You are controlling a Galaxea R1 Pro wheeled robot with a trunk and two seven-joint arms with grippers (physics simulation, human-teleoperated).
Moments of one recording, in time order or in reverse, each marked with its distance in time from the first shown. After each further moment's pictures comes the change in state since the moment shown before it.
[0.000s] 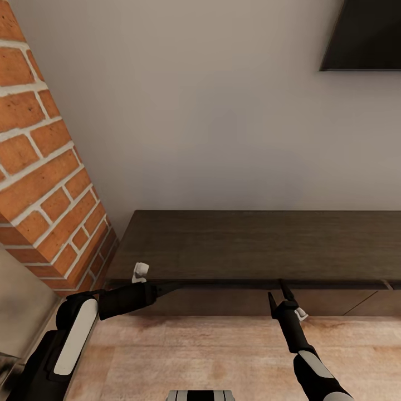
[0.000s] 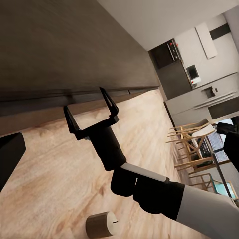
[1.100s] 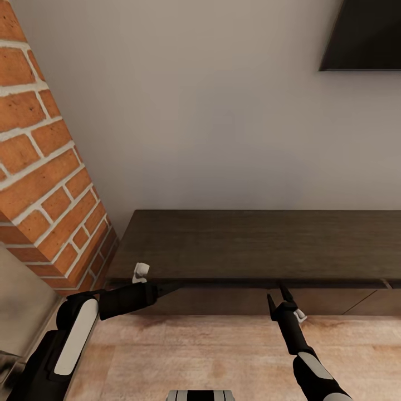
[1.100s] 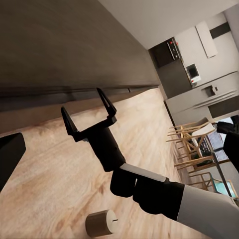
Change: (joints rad) left arm 0.000 0.000 -0.004 0.000 -0.002 0.000 0.000; right arm 0.000 0.002 -0.001 0.015 0.000 0.000 -0.011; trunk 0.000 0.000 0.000
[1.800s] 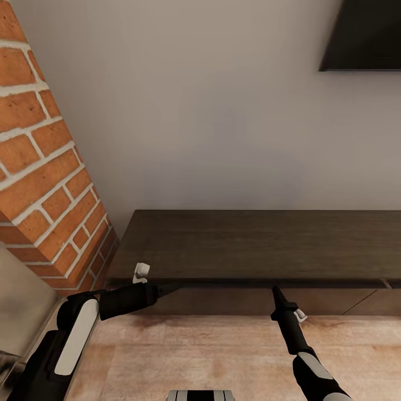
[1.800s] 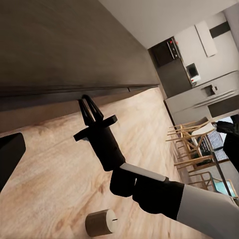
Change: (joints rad) left arm 0.000 0.000 -0.003 0.000 0.000 0.000 0.000; right arm -0.001 0.001 -0.001 0.000 -0.006 0.007 0.013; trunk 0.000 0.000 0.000
